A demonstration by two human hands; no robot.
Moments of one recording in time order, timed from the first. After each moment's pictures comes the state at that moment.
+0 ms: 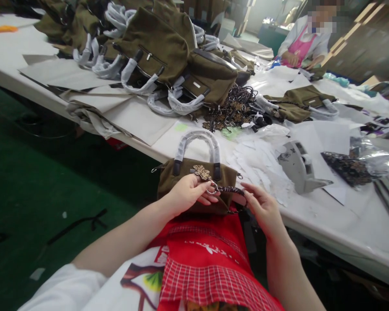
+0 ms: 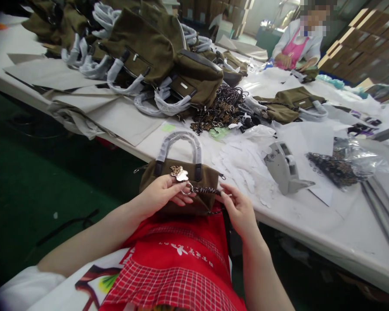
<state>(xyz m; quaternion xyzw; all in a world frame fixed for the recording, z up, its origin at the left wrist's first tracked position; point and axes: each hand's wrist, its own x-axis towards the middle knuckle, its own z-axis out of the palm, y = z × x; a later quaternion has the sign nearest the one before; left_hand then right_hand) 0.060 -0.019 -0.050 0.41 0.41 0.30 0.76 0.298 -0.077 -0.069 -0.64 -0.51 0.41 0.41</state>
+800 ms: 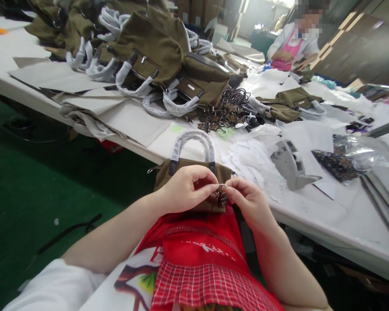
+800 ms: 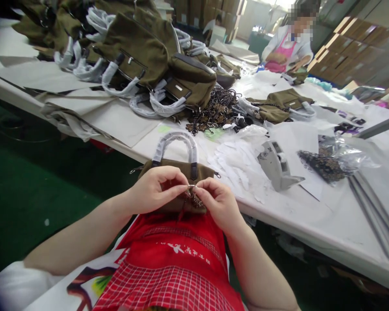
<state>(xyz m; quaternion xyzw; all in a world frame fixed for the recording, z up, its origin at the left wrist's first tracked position) 0.050 -0.016 0.001 0.76 0.35 0.31 0.45 0.253 -0.066 -0.022 -0.52 -0.56 0.49 0.42</state>
